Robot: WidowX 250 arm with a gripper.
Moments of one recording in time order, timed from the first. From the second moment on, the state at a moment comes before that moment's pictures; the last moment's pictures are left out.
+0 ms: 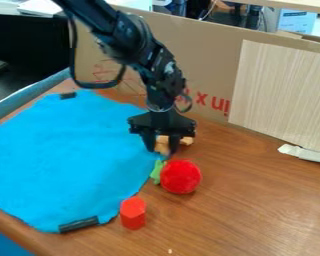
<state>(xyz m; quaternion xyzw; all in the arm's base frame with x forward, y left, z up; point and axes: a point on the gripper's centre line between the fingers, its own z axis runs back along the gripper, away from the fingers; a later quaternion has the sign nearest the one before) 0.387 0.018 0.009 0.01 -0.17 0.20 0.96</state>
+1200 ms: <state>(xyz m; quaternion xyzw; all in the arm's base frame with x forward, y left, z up) 0.399 -0.055 0.009 -0.01 -0.16 0.17 0.97</state>
